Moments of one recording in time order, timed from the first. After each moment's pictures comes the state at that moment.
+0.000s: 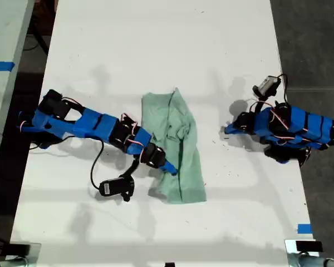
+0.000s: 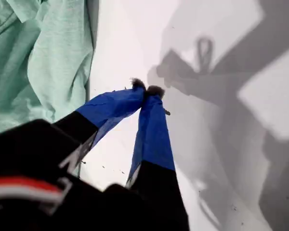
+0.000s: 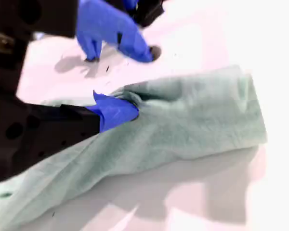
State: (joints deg) arm 0 9.9 65.7 57.6 53.9 12.1; arm 1 16.6 200.5 174.2 79.1 -2.5
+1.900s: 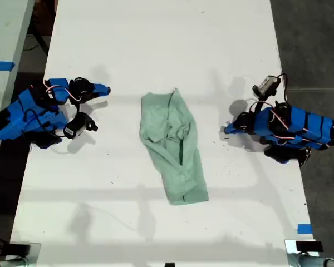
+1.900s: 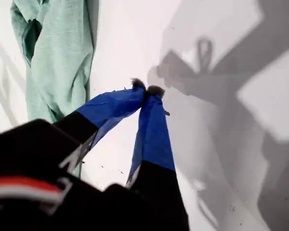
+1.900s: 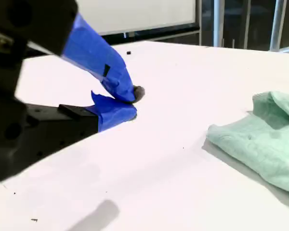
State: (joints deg) arm 0 -38.7 205.6 186.6 51.3 10.7; arm 1 16.7 200.5 174.2 79.1 -3.2
